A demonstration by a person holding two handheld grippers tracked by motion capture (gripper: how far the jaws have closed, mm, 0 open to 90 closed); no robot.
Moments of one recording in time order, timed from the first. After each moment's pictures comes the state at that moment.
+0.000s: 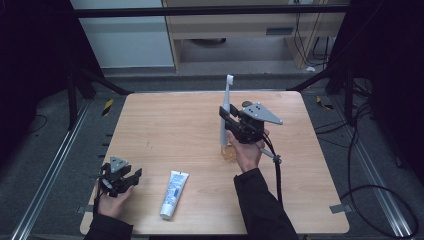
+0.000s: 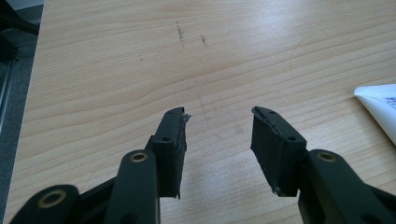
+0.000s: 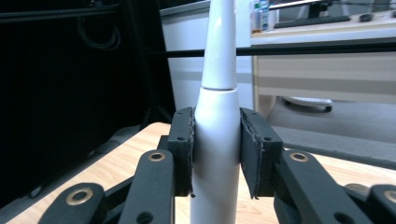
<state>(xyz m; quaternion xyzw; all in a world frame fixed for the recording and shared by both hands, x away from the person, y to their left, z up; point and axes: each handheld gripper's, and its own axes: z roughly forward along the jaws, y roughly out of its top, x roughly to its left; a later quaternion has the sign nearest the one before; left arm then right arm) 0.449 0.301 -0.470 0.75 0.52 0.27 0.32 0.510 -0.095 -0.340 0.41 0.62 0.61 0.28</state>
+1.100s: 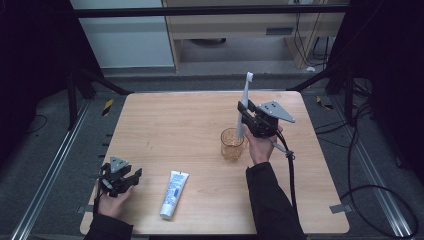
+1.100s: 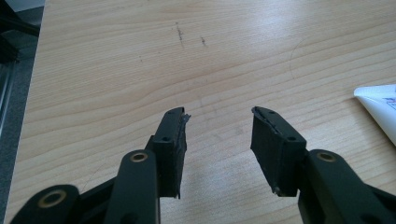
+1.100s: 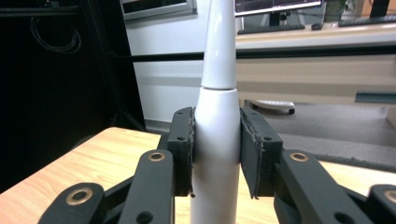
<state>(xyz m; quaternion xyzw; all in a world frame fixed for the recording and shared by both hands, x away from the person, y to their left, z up) 0.449 0.300 -0.470 0.75 0.52 0.27 0.32 0.540 -0.134 -0.368 0.44 0.60 0.59 0.32</state>
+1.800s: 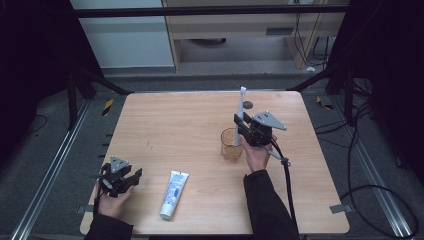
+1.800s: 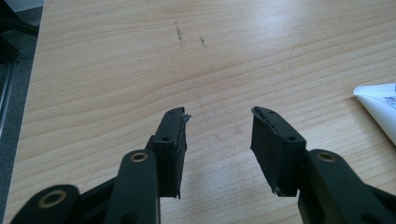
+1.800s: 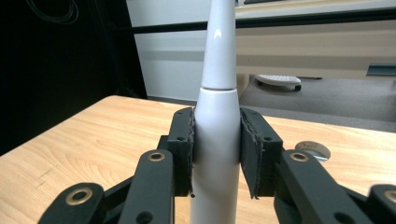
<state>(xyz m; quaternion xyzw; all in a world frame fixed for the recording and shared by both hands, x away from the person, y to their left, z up) 0.449 0.300 -0.470 0.75 0.52 0.27 0.32 0.542 -0.128 -0.409 0.44 0.63 0.56 0.30</state>
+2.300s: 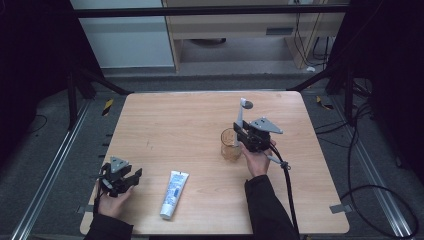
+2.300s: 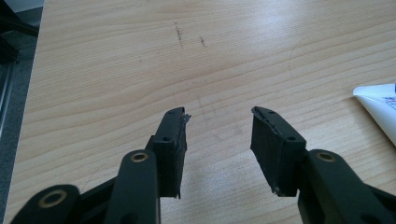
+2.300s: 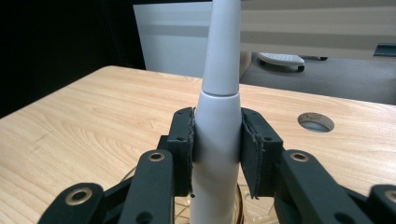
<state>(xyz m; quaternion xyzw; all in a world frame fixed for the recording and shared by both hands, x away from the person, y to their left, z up) 0.448 0.300 -0.470 0.75 0.52 0.27 0.32 0.540 -0.128 -0.429 0.45 0.66 0.53 0.29</state>
